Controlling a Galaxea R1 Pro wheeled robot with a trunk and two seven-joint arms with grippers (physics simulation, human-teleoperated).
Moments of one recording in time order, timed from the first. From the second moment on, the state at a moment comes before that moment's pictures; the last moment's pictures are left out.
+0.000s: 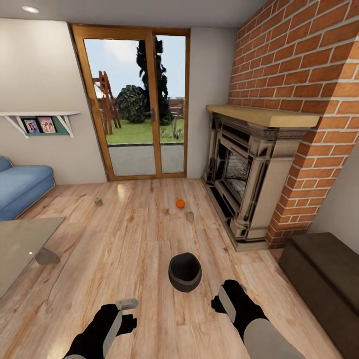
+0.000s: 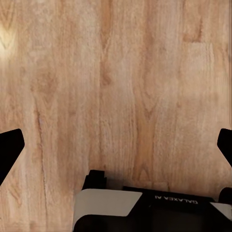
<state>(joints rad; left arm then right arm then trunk) -0.45 -0.09 0.12 -0.65 0.01 0.67 0.15 -0.63 0.17 -0.12 -0.51 -0.07 0.72 -0.38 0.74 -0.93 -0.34</state>
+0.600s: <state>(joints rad) -0.45 -0.09 0.12 -0.71 0.01 0.75 0.12 -0.67 0.17 -0.11 -0.51 -0.09 0.80 -0.39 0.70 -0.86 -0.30</state>
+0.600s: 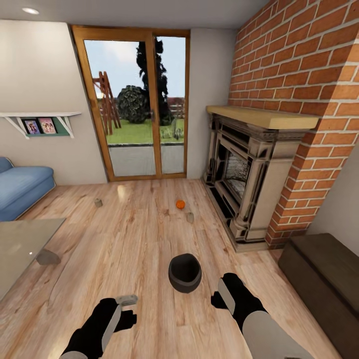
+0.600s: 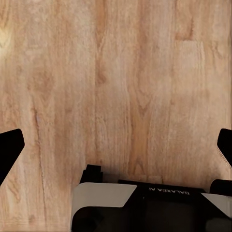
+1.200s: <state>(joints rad) -0.45 -0.09 0.12 -0.71 0.01 0.76 0.07 -0.66 0.17 -0.10 -0.51 -0.09 0.79 -0.38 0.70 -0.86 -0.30</state>
